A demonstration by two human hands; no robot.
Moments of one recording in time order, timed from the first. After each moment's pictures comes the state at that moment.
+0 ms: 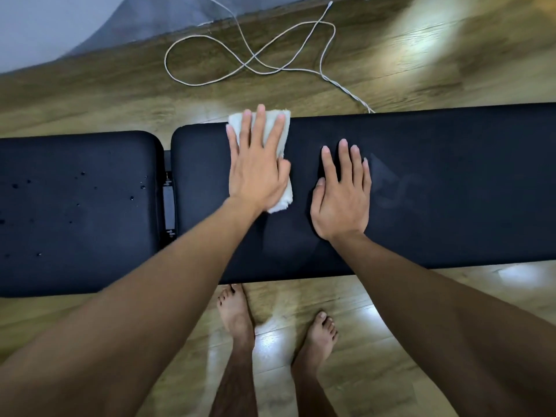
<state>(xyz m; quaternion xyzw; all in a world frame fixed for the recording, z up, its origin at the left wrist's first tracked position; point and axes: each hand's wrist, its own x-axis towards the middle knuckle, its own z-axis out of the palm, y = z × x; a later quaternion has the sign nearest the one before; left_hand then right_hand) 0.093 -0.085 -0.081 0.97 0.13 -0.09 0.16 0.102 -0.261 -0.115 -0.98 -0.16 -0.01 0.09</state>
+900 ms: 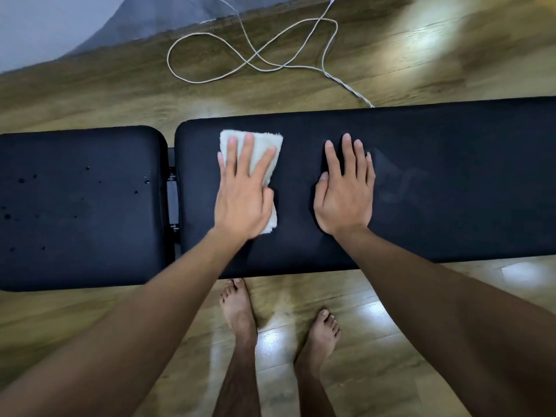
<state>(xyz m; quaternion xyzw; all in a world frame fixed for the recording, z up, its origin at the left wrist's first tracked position) 0.029 -0.078 -0.079 0.97 0.12 -0.06 0.21 0.101 -0.261 -0.116 -0.98 -0.16 -0.02 0.10</state>
